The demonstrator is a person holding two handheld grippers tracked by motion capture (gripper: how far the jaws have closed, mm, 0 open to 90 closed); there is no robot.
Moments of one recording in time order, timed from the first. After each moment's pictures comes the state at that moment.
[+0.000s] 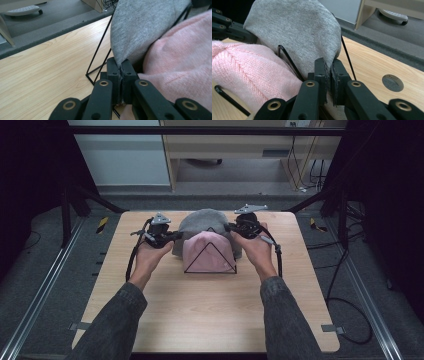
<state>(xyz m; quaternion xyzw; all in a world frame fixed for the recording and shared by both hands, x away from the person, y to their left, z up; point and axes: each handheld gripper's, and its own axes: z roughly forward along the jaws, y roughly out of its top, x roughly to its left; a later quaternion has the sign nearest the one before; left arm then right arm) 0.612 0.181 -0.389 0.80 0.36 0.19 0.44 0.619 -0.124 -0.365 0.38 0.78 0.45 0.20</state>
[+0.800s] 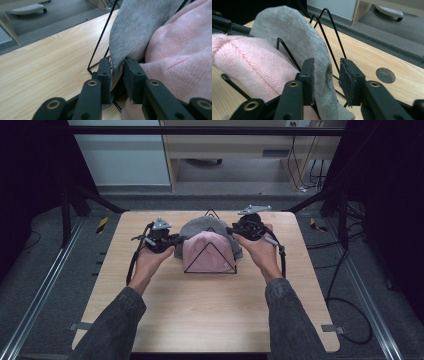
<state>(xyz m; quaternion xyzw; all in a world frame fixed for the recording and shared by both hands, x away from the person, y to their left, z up) 0.603 0.182 -0.398 0.79 0.37 0.21 0.43 0.609 -0.133 -0.359 0.39 0.78 0.44 0.20</state>
